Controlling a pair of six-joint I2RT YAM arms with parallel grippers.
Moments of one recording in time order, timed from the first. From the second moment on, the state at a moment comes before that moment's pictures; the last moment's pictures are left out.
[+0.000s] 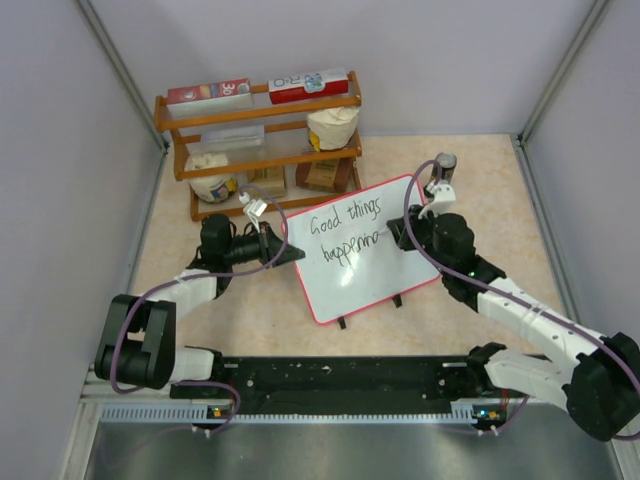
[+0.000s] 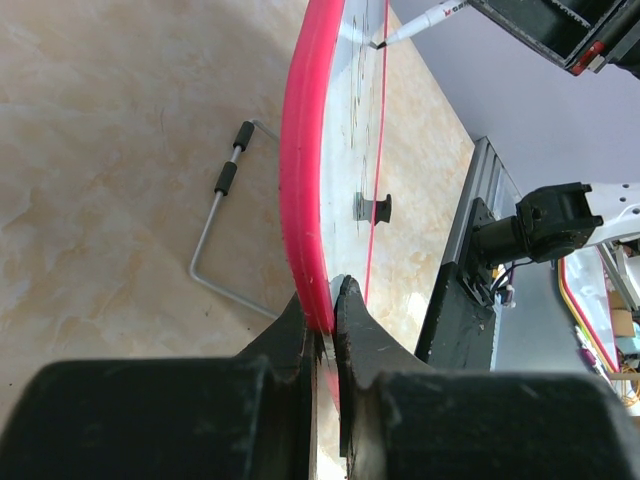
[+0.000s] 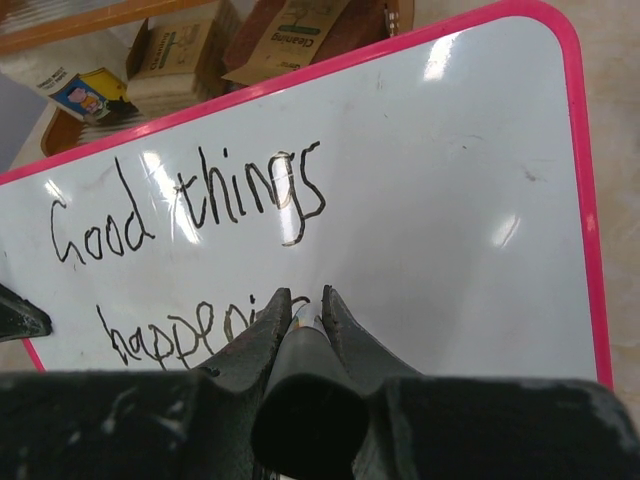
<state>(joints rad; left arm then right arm) -0.17 1.34 0.50 0.49 1.00 -0.48 0.57 1.04 0.63 0.17 0.12 0.40</state>
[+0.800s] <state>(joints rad) -0.17 1.34 0.50 0.49 1.00 -0.48 0.57 1.02 0.60 0.16 0.11 0.39</state>
